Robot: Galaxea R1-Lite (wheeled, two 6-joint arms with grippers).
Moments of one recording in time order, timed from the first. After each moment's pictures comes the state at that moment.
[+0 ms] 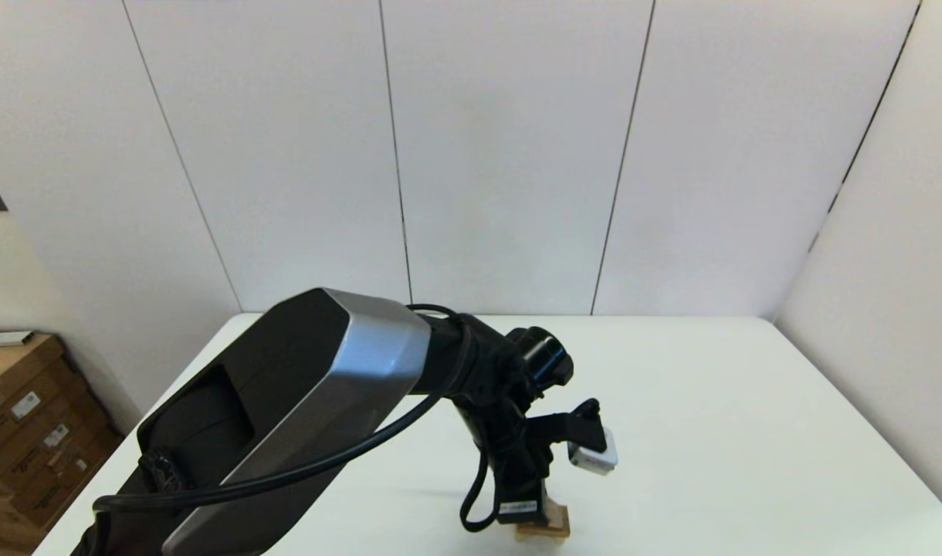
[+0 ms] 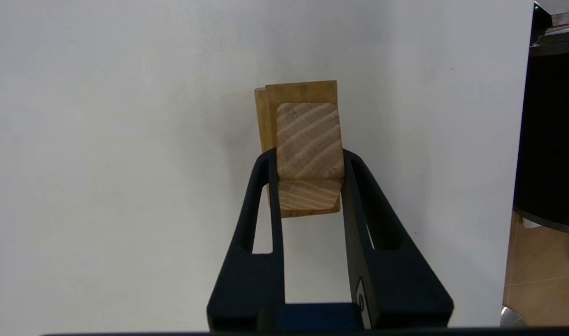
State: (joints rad) left arm -0.83 2.50 -1.85 0.67 -0.36 0.83; right arm 0.00 0.00 0.00 0.00 0.03 -0.03
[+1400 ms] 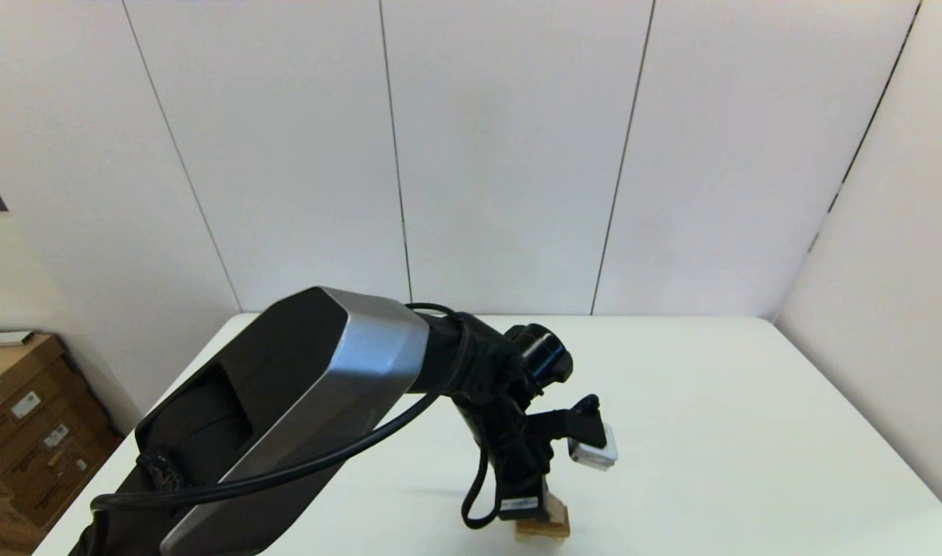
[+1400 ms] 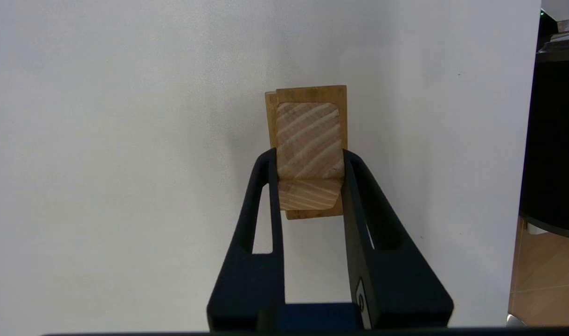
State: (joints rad) left arm -0.83 2.49 -1.84 0.65 -0.36 0.82; right arm 0.00 0.00 0.00 0.00 0.03 -0.03
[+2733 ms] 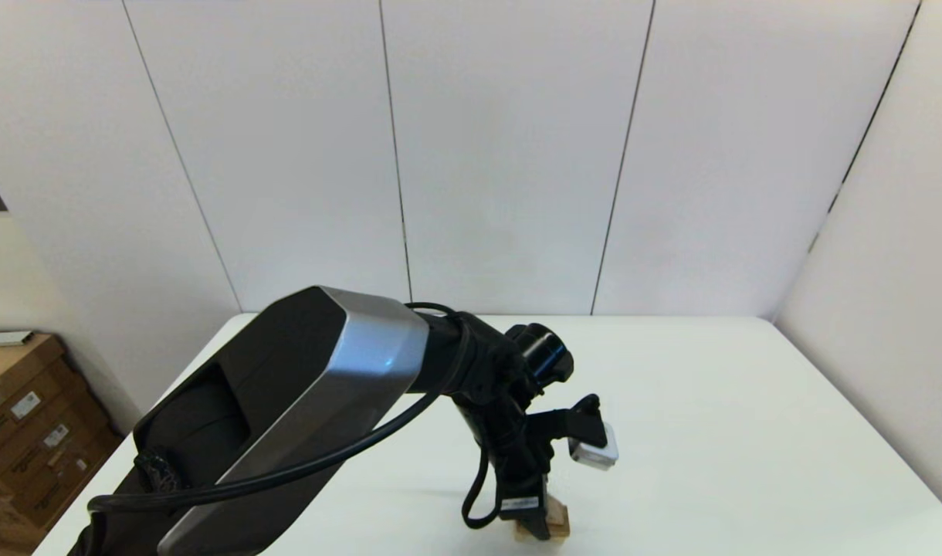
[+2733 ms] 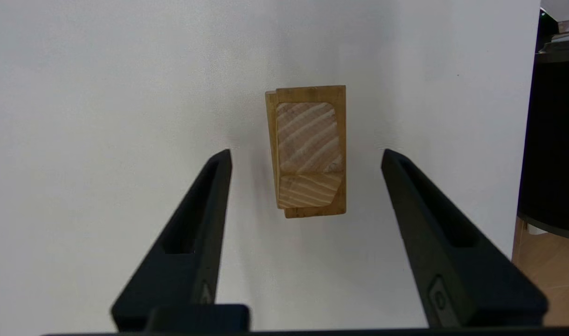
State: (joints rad) left arm -0.83 2.49 -1.85 0.65 -0.36 0.82; right arm 0.00 0.00 0.00 0.00 0.03 -0.03
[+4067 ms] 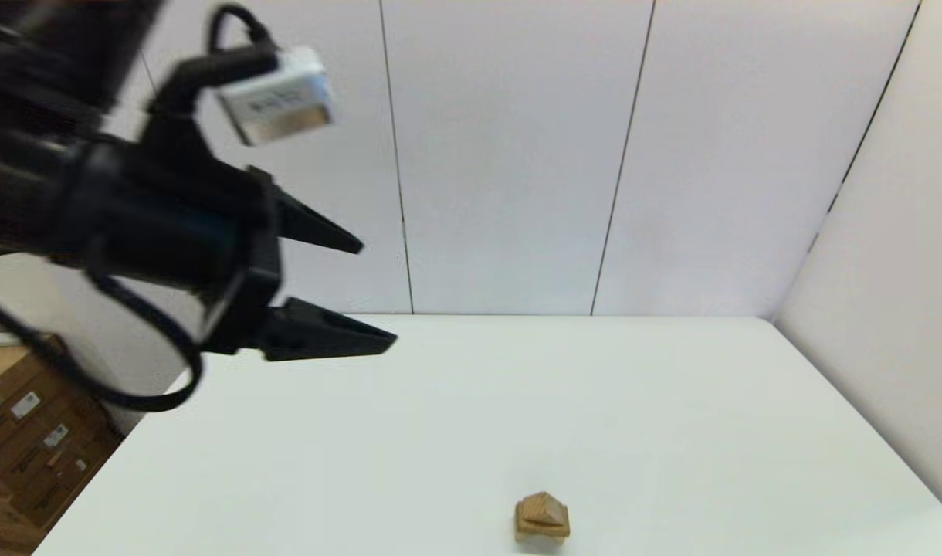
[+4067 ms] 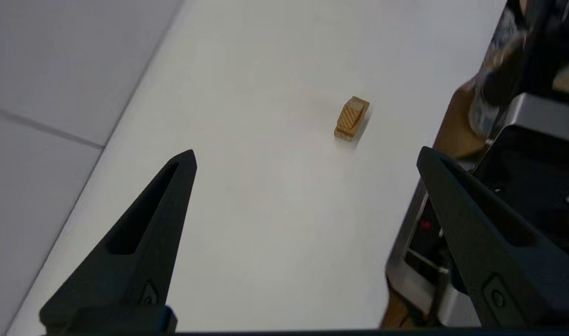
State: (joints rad) left arm -0.57 1.48 -1.57 0.75 -0.35 0.46; right arm 0.00 0.00 0.00 0.00 0.03 -0.03
